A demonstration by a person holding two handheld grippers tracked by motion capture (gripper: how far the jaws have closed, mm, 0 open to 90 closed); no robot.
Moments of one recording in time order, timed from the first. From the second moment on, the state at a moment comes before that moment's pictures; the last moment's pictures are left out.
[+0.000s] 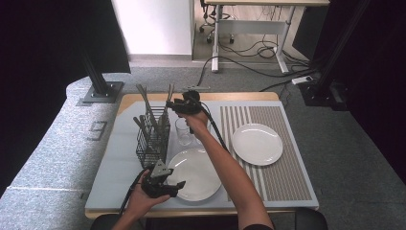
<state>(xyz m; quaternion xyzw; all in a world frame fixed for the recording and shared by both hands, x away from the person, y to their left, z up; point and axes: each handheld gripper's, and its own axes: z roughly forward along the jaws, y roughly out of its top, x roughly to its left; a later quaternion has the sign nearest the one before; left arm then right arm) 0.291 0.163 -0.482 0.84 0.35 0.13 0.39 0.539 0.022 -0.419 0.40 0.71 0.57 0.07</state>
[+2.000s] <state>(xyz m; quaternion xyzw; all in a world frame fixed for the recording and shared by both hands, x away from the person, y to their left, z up) 0.291 0.165 -0.481 0.84 0.35 0.13 0.39 0.533 0.029 -0.410 0.39 0.68 0.61 0.05</state>
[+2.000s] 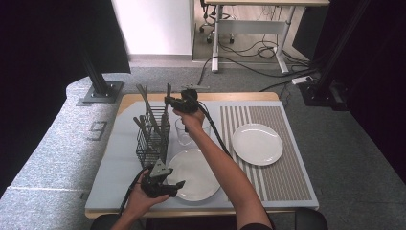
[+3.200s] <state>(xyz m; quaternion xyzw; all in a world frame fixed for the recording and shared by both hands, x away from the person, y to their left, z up) 0.291 0.165 -0.482 0.84 0.35 0.13 0.39 0.508 -0.003 -0.380 0.37 0.65 0.66 0.06</state>
